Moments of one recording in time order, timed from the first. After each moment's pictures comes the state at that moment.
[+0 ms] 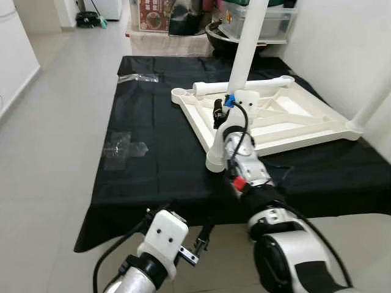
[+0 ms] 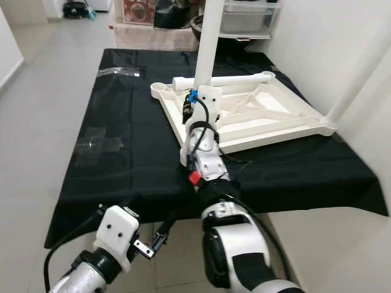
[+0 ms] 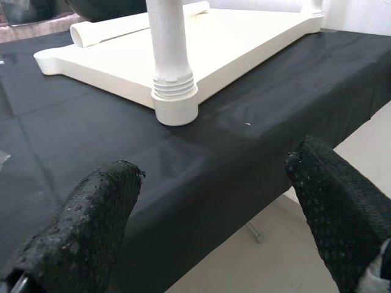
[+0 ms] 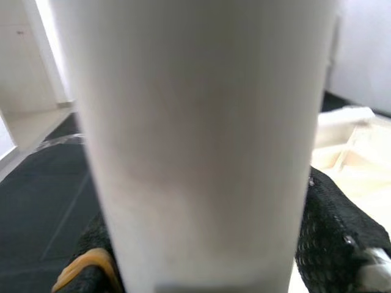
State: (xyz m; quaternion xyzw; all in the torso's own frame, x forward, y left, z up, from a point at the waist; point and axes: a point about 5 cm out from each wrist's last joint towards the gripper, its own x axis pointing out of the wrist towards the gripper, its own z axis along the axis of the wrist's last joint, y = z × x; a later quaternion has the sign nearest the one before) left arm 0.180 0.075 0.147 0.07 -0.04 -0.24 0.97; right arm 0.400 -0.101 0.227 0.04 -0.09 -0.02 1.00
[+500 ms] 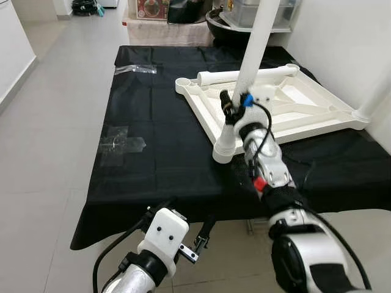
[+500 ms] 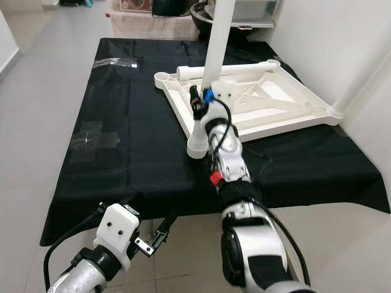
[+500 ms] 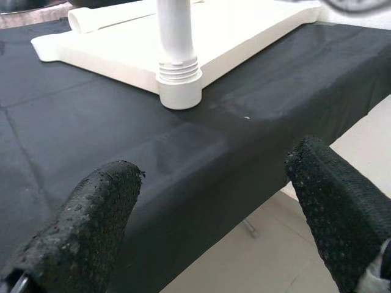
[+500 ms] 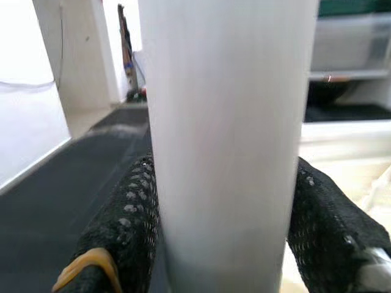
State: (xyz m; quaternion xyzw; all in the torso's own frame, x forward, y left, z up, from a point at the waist) left arm 0.179 0.075 0.146 0.07 -0.03 -0.24 0.97; right arm 0.392 -0.125 0.210 0.03 -0.11 0.08 0.99
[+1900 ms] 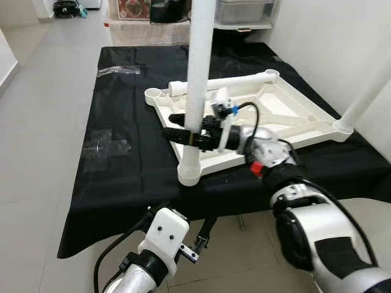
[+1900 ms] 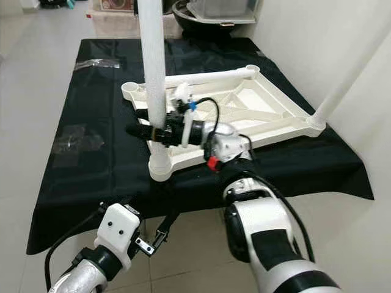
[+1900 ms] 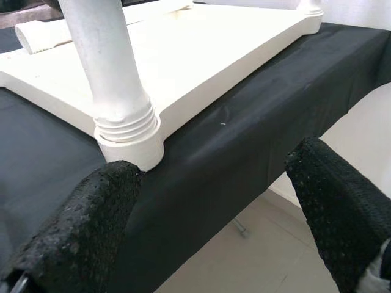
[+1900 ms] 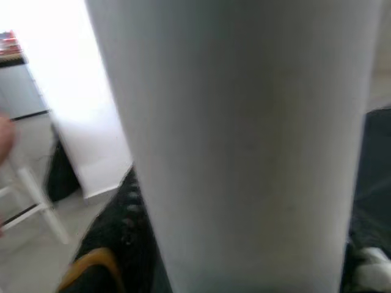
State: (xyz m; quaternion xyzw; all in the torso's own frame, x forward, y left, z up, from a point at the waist) left arm 0.179 0.076 0.146 0.07 -0.03 -0.24 0.97; right arm 0.382 -0.071 0.228 0.02 -0.04 0.59 0.81
